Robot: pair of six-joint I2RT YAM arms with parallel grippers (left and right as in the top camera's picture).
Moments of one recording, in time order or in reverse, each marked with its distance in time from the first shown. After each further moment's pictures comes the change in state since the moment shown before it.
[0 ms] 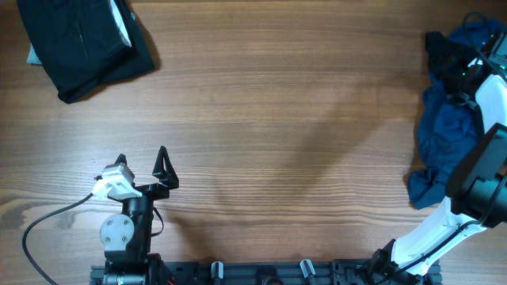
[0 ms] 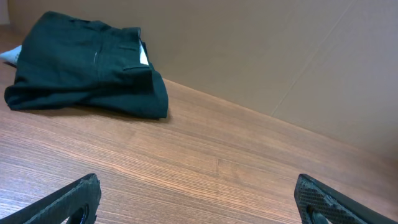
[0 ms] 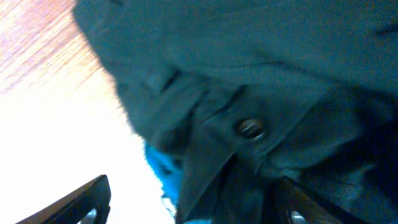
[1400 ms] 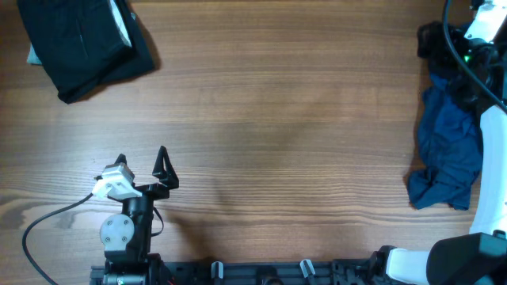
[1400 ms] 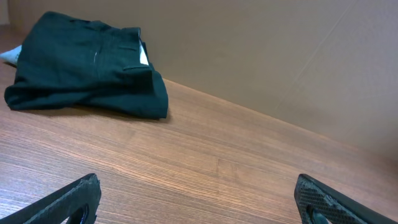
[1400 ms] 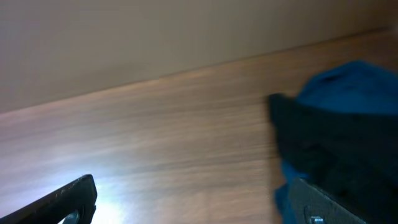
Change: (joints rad) left arm 0.000 0.000 0.000 0.000 0.000 0.000; right arm 0.142 -0.495 -0.009 -0.115 -0.216 -0.260
